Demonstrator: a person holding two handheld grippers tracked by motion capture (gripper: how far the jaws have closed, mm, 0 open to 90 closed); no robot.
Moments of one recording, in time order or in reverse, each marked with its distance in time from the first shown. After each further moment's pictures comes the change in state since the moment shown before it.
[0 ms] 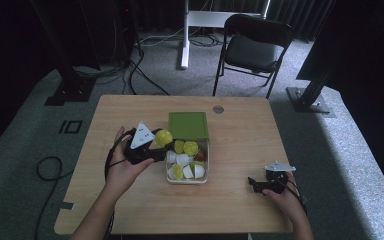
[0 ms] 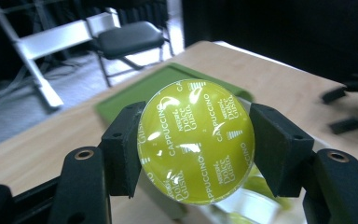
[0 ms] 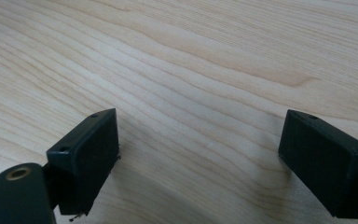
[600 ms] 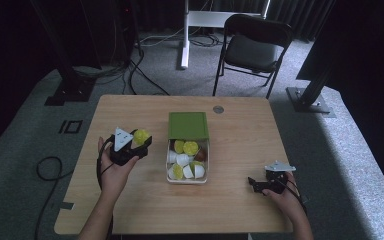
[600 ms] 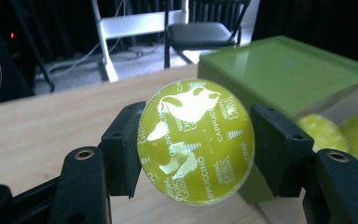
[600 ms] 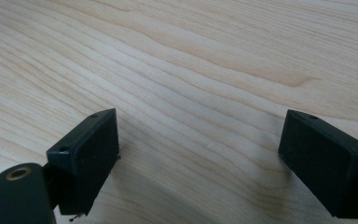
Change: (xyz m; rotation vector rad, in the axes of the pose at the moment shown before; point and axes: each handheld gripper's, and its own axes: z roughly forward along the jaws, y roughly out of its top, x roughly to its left) left arm 0.045 -0.069 0.011 -0.033 0.239 -0.202; right arm 0.000 0.000 0.000 -0.001 -0.001 -0.002
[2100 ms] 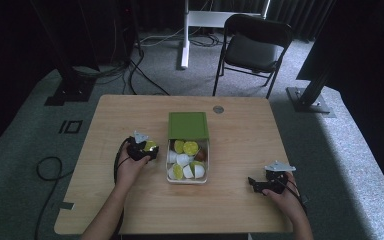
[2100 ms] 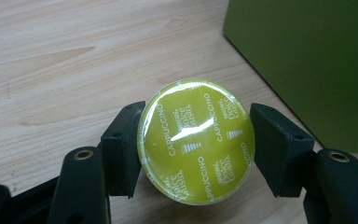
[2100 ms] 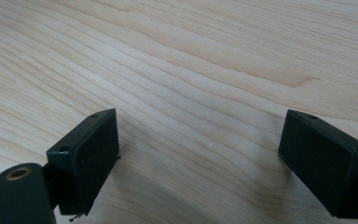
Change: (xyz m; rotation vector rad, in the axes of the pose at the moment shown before) left arm 0.010 -0.053 0.085 0.334 0.009 -0.014; right arm 0.000 0.000 0.000 0.000 0.000 0.000
